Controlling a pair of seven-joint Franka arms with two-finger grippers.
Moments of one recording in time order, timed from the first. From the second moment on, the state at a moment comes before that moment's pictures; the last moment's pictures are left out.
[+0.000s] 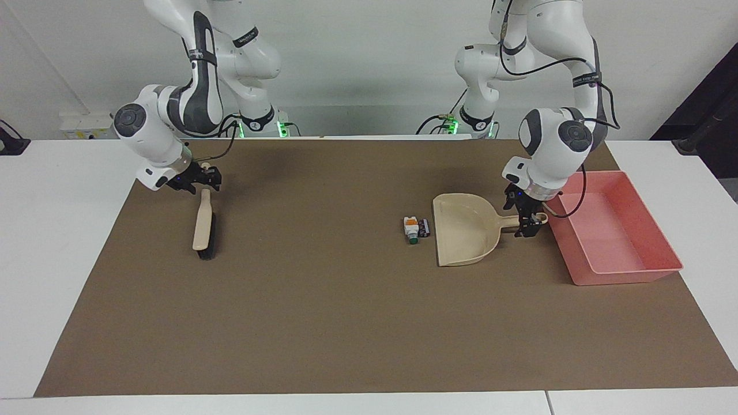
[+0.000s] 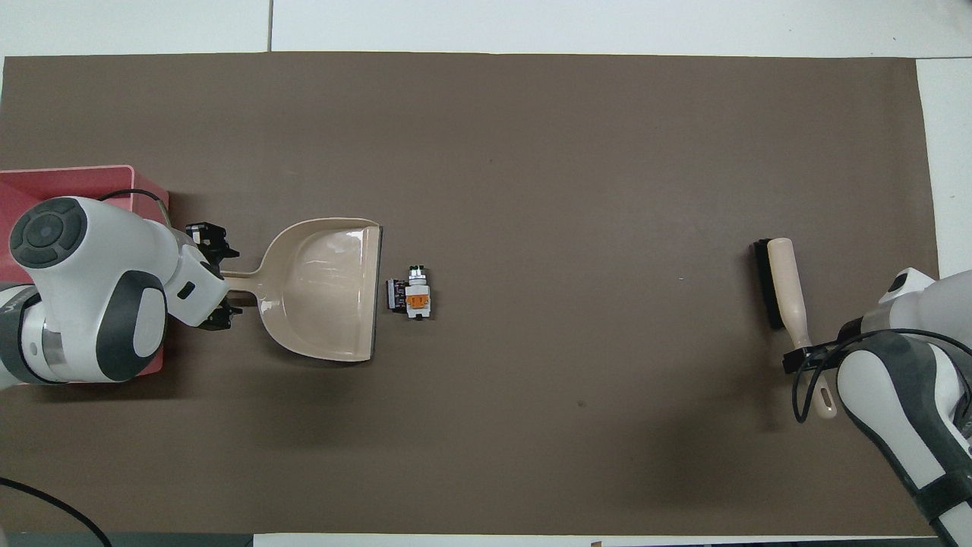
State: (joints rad) left arm -0.16 0.05 0.03 -2.23 -0.03 2.28 1.43; right arm -0.13 -0.13 -0.08 -2.45 0.00 2.09 -0.30
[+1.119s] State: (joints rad) left arm -0.17 0.03 0.03 -2.22 -0.02 2.24 1.43; right arm 0.01 -0.10 -0.07 -2.14 -0.03 1.72 -0.22
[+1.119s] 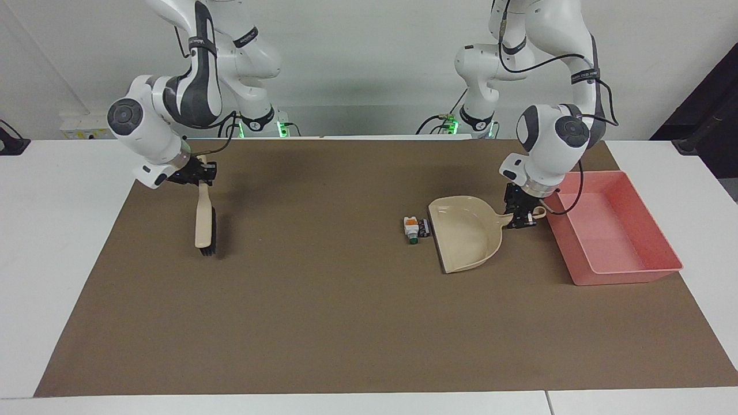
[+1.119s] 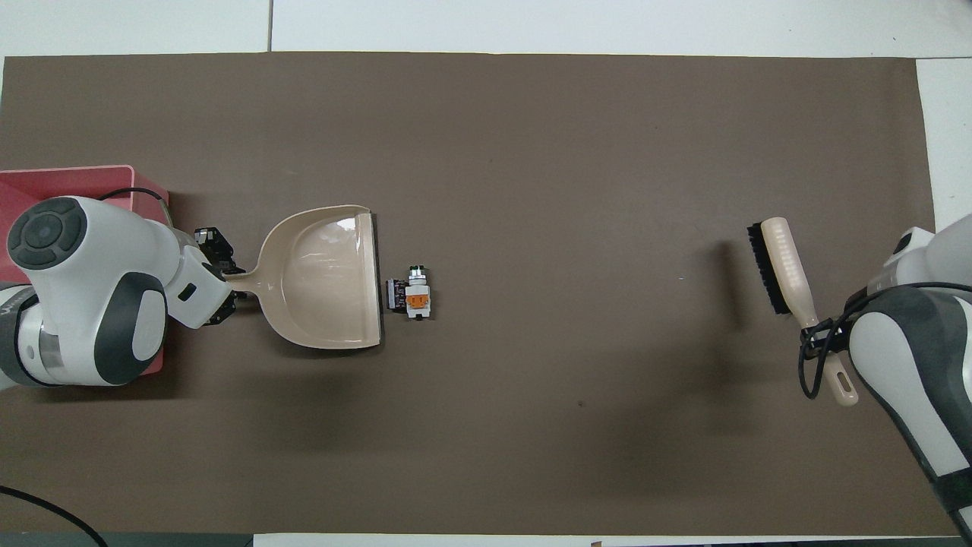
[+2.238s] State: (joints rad) left arm -0.23 0.03 0.02 -2.18 0.18 2.10 1.42; right arm 0.53 0.07 -0.05 -2.02 0.12 1.85 0.31
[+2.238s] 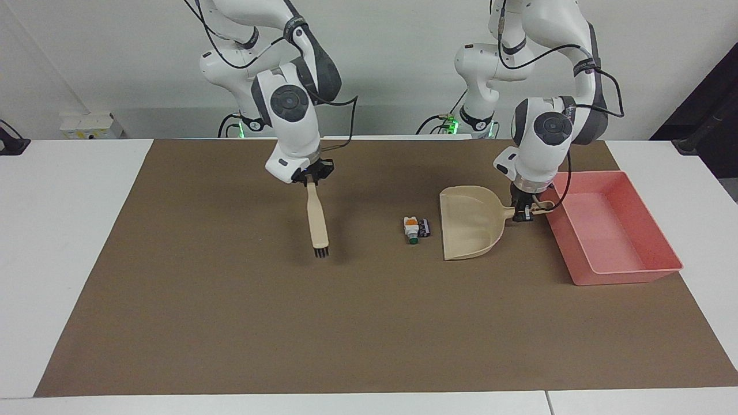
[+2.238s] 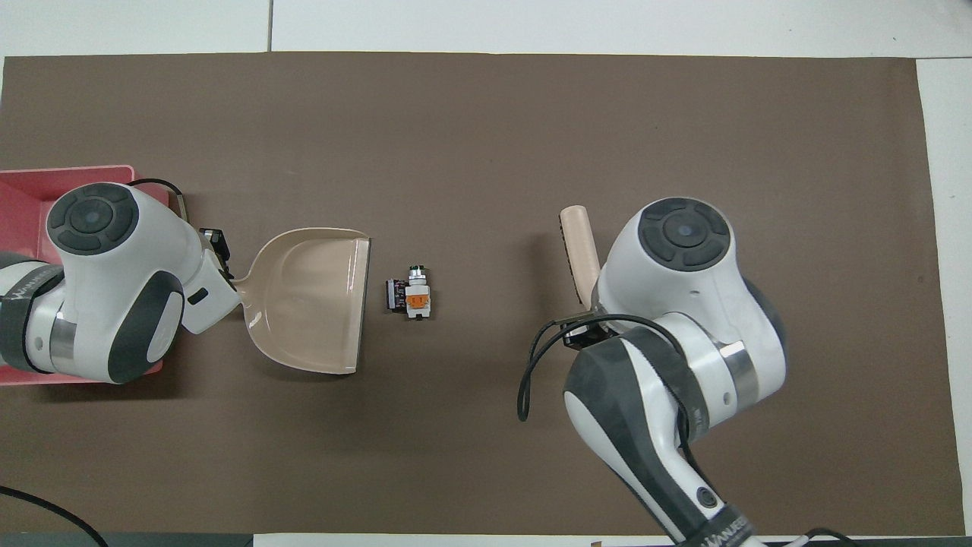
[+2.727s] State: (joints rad) left arm -0.23 0.01 0.03 -2.20 0.18 2.11 1.42; right arm 0.64 0.10 -0.05 -2.02 0.15 1.87 0.41
